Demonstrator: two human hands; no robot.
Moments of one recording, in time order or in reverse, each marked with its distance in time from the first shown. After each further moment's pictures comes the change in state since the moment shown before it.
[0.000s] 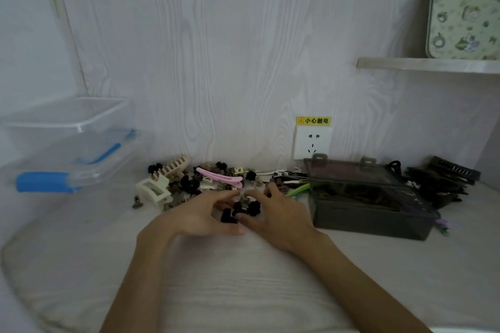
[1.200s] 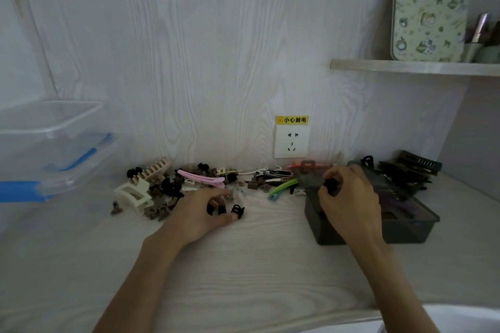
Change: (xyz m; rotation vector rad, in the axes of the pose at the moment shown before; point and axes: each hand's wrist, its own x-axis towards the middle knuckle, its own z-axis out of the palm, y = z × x) left_hand 0.006 0.010 0.023 0.107 0.356 0.067; right_hand -0.060 0.053 -0.075 0.153 0.478 0.528
